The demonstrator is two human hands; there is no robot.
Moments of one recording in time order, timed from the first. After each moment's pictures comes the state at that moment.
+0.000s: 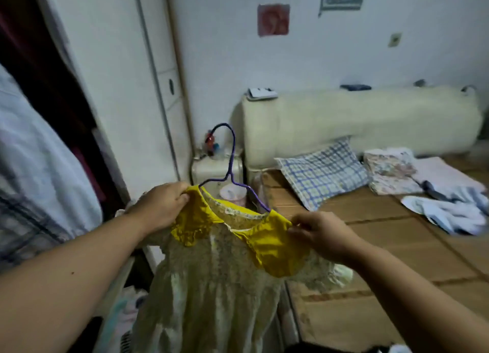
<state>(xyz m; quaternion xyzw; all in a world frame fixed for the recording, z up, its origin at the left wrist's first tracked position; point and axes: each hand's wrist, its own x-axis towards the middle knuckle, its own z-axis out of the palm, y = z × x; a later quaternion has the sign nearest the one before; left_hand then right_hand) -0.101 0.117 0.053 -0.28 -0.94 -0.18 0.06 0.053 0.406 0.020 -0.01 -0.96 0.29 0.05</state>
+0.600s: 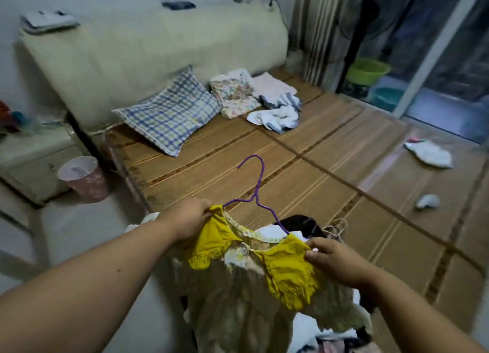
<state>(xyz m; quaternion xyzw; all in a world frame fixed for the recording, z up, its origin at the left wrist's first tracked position) 0.066 0.447 -0.094 -0.57 -0.80 -0.02 -0.19 0.374 0.560 -0.119 -0.39 -0.80 0.45 -0.04</state>
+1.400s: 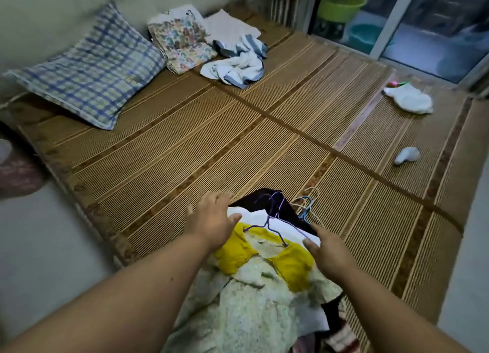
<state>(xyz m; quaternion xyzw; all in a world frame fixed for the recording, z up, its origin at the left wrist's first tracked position) 0.188 0.609 -0.255 -0.54 -0.82 -0.04 -0.19 0.447 0.679 -0.304 -0.61 -0.71 0.36 -0.04</state>
